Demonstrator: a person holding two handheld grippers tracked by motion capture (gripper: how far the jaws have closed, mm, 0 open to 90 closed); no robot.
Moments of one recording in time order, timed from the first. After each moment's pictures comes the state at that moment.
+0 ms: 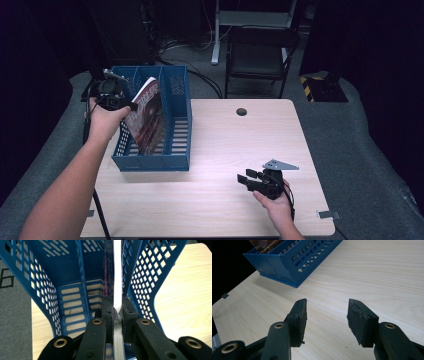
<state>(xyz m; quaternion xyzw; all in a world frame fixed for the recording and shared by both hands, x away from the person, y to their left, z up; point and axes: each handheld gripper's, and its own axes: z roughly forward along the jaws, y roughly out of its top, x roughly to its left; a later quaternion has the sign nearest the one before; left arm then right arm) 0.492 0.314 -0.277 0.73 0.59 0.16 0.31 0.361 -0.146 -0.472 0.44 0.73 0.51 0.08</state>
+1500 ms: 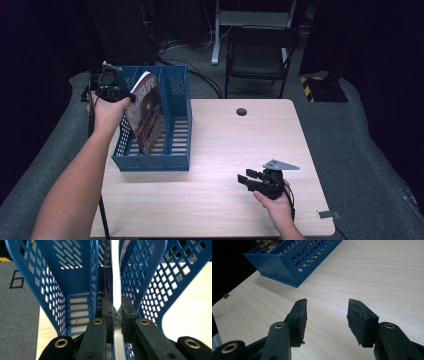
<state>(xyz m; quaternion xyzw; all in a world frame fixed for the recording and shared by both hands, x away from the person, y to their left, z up) 0.513 0.317 -0.271 0.69 0.62 0.20 0.31 0.361 -0.147 -0.473 0.44 0.73 0.51 0.08</state>
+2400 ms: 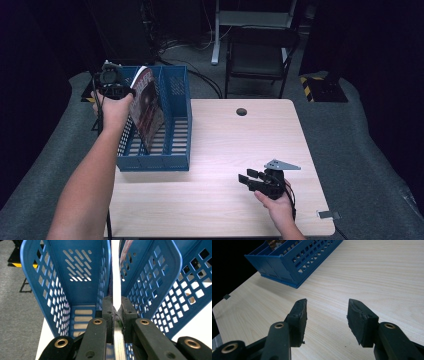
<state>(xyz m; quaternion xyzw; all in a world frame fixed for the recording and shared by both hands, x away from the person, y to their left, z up) 0.525 0.312 -0.277 0.64 0.65 0.23 0.33 0.361 -0.150 -0.472 0.44 0.73 0.51 0.08</state>
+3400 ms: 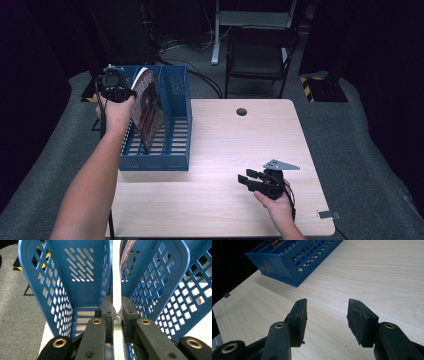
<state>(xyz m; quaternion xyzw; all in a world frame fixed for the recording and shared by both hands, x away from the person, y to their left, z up) 0.526 0.310 -0.288 0.64 0.64 0.25 0.33 0.361 -0.148 -0.473 0.44 0.73 0.51 0.07</state>
